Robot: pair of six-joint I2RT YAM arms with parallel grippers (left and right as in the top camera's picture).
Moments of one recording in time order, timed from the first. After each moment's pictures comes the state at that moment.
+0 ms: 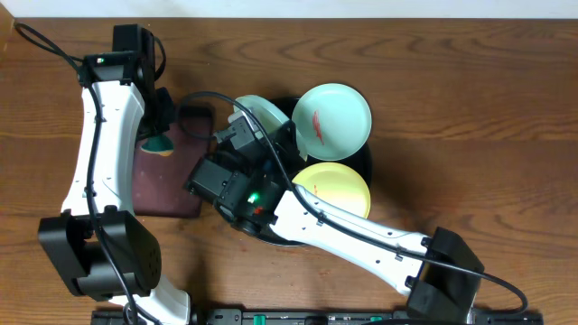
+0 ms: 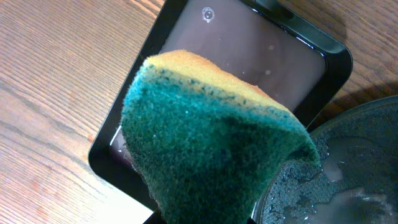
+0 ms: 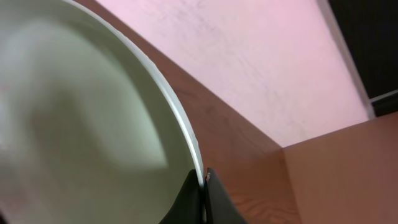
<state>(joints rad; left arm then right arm) 0.08 1.79 1.66 -1.27 -0.19 -0.38 1.12 1.95 1.71 -0.93 1.24 0.30</state>
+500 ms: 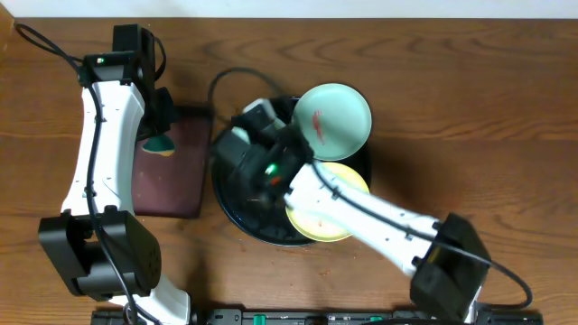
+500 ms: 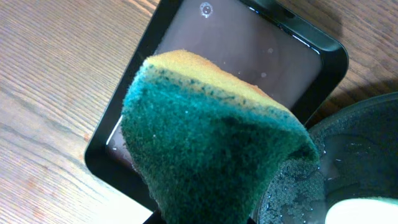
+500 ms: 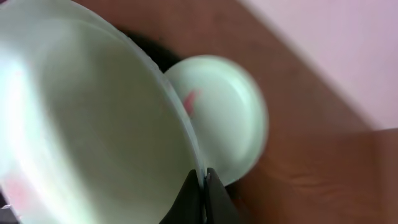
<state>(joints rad) 0.08 1.79 1.66 -1.27 -0.18 -0.38 0.98 1.95 1.71 -0.95 0.75 0.30</state>
